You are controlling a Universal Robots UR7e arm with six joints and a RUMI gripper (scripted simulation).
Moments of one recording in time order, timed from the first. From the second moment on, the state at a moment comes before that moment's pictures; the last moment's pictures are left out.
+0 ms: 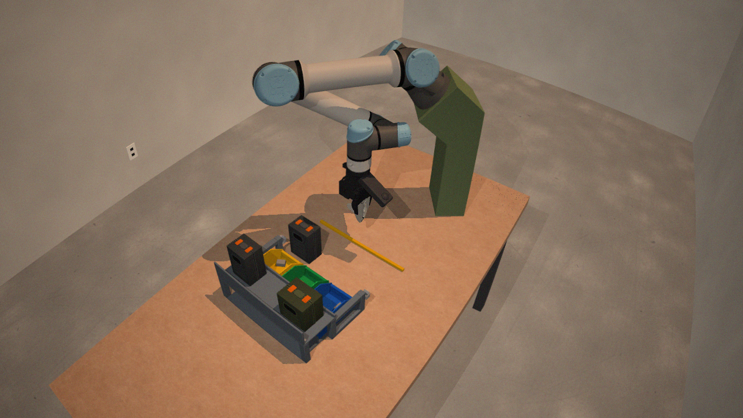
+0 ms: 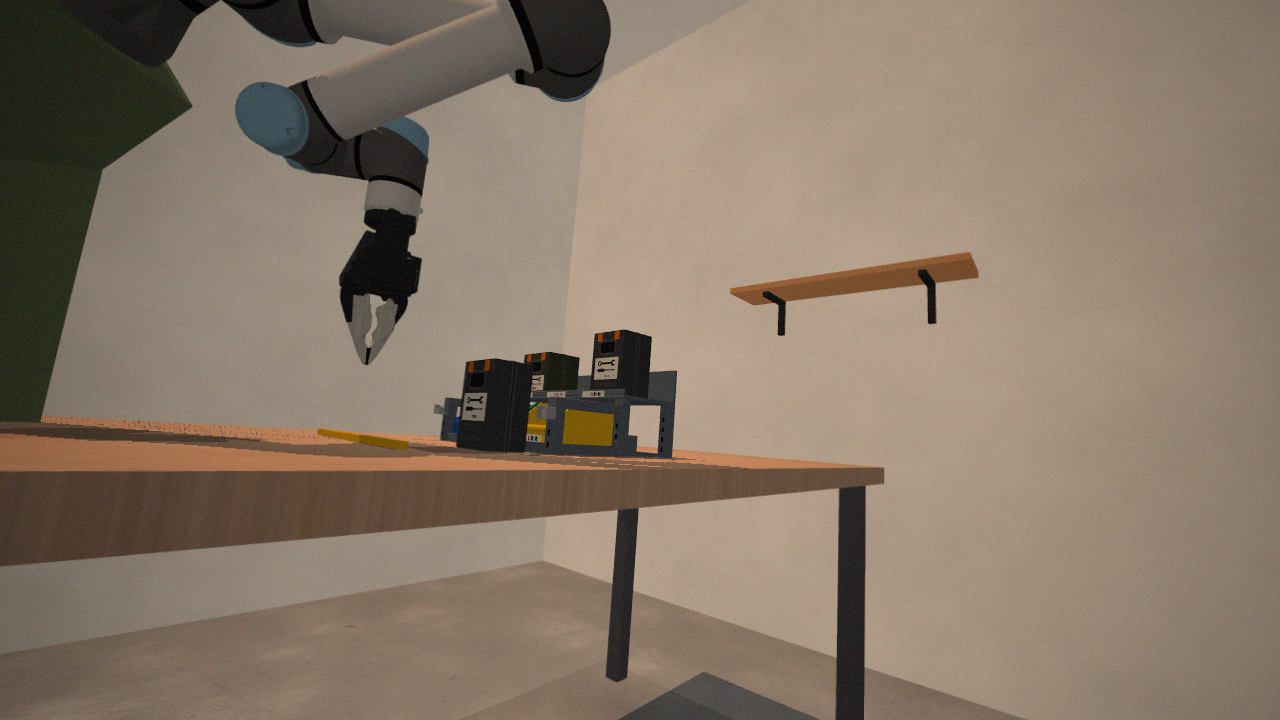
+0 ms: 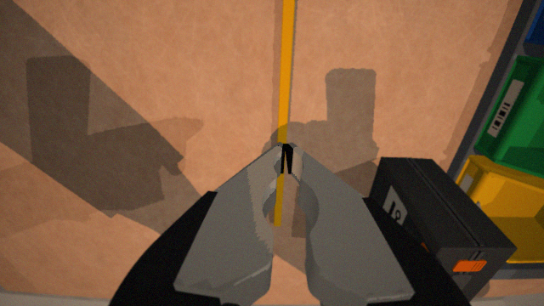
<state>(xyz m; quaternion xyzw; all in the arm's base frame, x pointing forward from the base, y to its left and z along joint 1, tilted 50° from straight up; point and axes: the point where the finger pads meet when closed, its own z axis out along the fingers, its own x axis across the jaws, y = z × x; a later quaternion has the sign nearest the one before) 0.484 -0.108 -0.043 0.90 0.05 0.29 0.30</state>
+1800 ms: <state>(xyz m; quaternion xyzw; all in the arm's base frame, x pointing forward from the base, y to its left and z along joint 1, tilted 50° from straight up) 0.457 -0.081 -0.011 0.90 0.05 0.29 0.30</state>
